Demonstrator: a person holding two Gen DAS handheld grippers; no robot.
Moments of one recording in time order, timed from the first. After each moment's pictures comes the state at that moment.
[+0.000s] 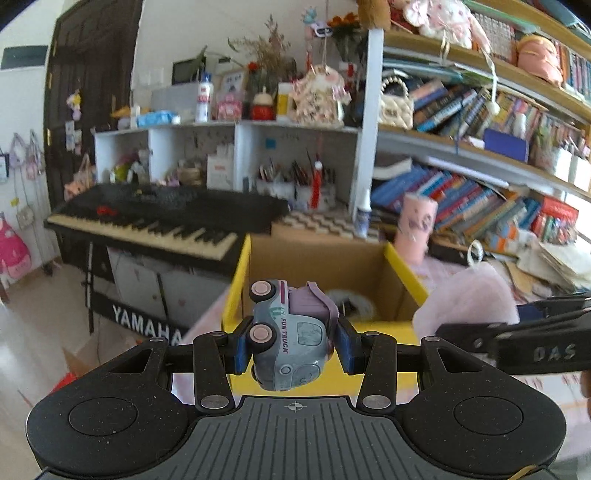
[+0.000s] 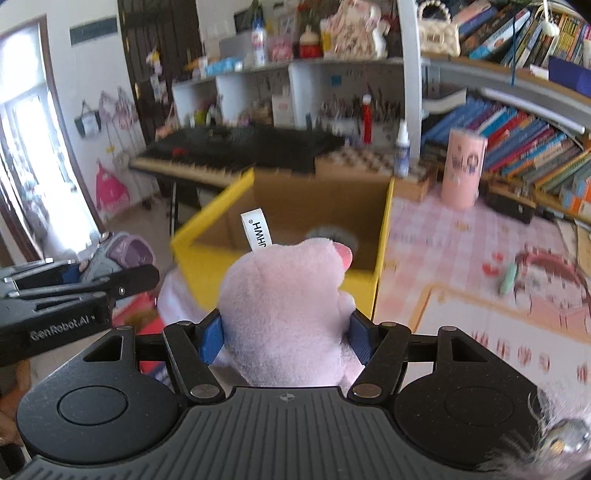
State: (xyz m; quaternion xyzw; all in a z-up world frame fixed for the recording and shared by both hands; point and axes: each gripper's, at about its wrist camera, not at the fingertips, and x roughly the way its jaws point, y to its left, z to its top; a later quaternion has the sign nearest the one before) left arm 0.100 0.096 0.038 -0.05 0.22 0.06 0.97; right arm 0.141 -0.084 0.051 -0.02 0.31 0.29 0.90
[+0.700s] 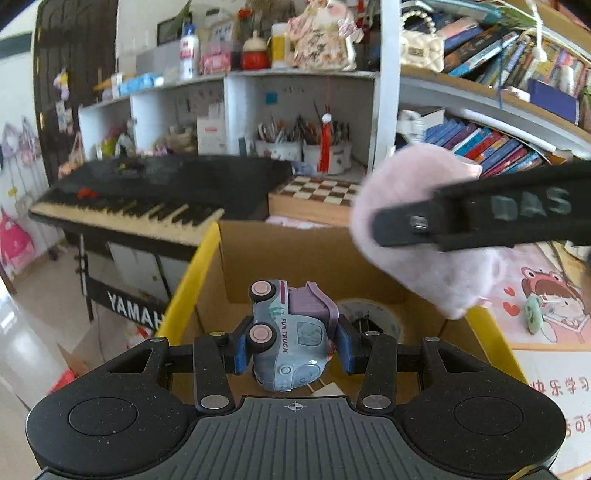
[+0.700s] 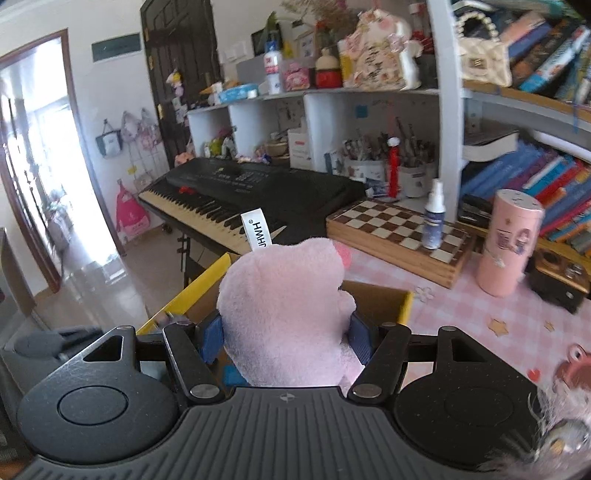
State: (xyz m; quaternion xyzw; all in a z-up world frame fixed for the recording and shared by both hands) left arm 0.239 0.083 -0.006 -0.04 0.30 0.08 0.95; right arm 0.304 -0.046 0.063 -0.03 0.28 0.35 0.89
